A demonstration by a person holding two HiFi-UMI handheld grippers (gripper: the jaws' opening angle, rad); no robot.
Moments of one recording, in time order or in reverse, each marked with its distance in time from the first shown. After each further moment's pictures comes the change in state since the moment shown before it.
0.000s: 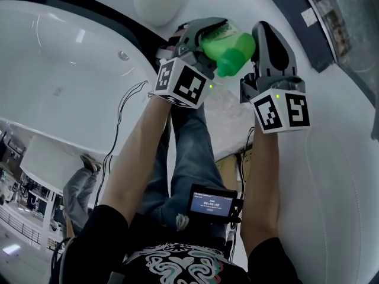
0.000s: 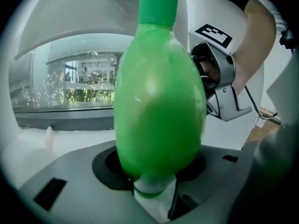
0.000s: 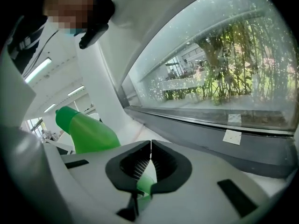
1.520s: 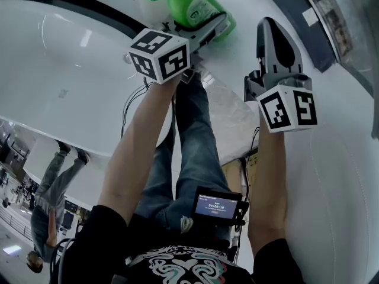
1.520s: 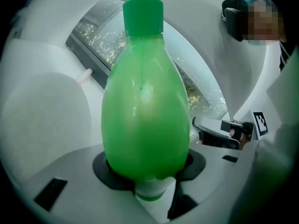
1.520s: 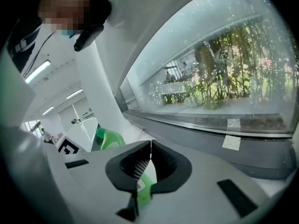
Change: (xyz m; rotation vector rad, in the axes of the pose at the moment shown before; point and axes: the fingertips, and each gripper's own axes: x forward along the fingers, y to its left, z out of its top) left arm -0.017 0.068 -0.011 -0.832 -0.154 0.003; right arm -0.002 0.006 0.016 0.010 -0.047 -0.009
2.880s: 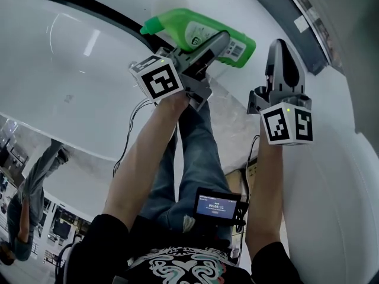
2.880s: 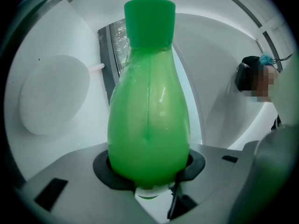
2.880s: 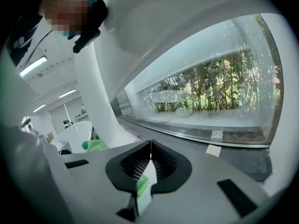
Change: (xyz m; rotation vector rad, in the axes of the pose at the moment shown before) left arm -0.019 -0.031 0.023 -0.478 -0.220 -0.211; right arm -0.020 -0.022 0.014 -0.003 -0.054 -0.121
